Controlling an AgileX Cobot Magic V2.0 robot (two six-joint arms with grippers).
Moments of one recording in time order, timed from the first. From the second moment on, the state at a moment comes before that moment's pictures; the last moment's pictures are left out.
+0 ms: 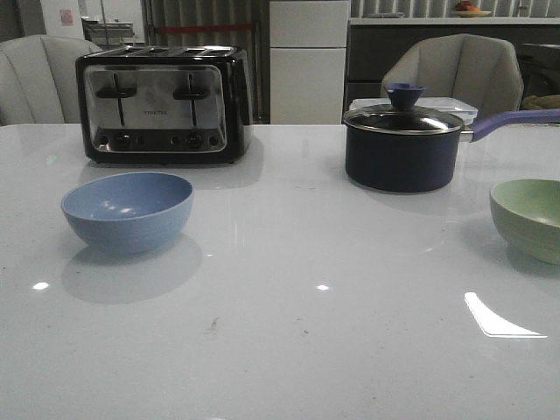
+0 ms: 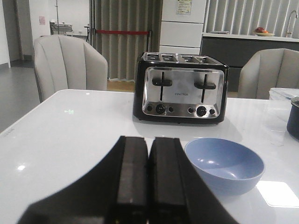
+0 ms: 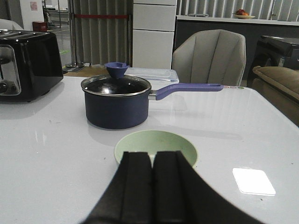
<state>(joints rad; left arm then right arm) -0.05 0.00 0.00 0.00 0.04 -0.05 0.00 -0.01 0.03 0.05 0.04 -0.04</state>
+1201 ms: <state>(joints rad) -0.05 0.42 -0.70 0.03 0.58 -0.05 0.00 0.47 -0.73 0.05 0.66 -0.04</state>
